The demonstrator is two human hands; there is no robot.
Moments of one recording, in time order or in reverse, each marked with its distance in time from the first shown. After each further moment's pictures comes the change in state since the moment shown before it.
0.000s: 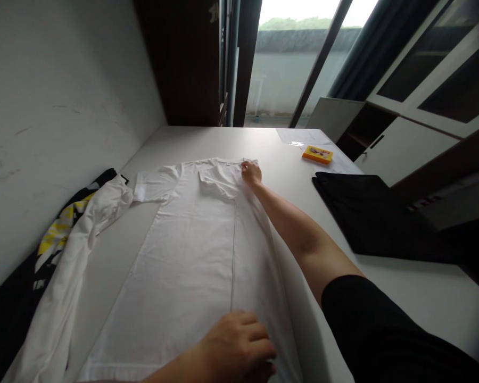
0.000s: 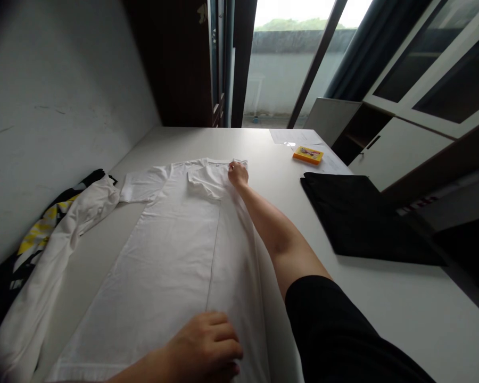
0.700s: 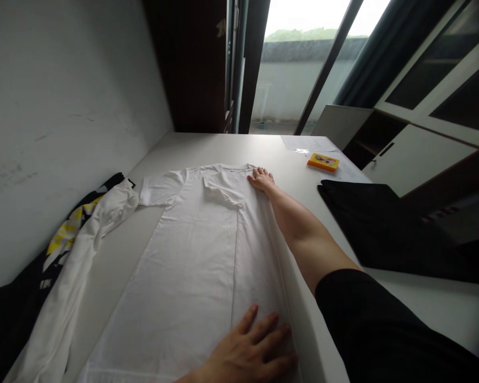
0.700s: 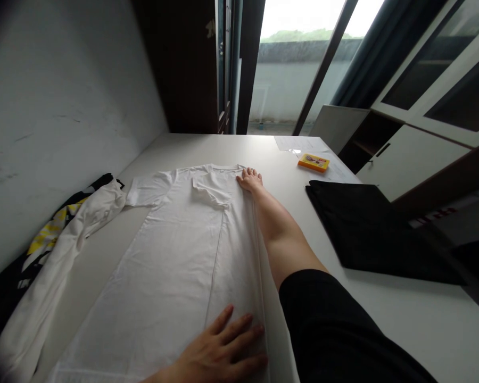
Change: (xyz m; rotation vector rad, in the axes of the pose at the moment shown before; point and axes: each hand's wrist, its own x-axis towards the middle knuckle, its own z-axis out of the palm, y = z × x) left_hand 0.007 -0.002 0.016 0.488 0.044 0.116; right_hand 0.030 0.057 -0.002 -0.255 -0.308 -0.001
